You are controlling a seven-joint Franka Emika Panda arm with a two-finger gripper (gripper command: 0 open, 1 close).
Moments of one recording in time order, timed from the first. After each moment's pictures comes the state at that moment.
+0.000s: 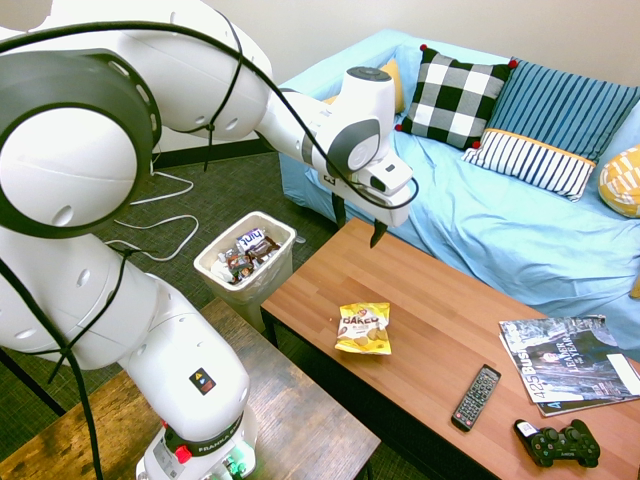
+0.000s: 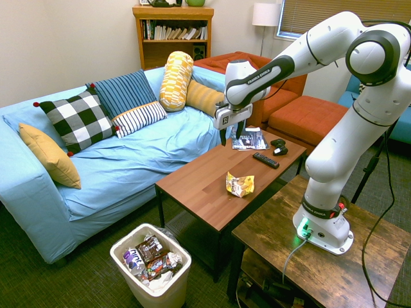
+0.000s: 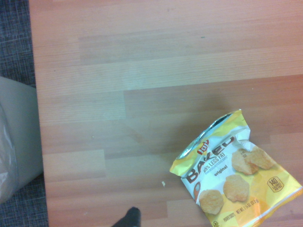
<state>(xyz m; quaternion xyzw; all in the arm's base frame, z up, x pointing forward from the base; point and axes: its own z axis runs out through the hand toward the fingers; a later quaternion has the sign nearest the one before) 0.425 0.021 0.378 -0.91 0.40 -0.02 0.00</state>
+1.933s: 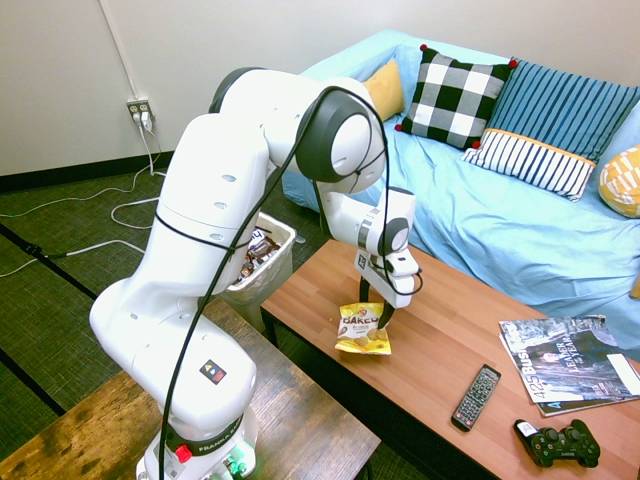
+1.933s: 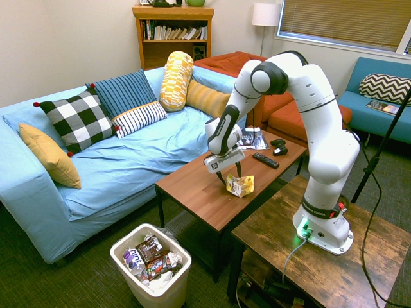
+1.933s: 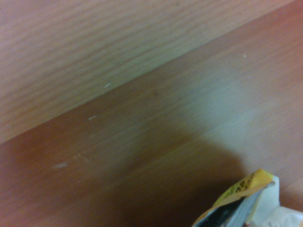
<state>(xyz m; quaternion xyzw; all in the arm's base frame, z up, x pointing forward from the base) 0.507 -0.011 0.090 -0.81 0.56 0.09 -0.15</state>
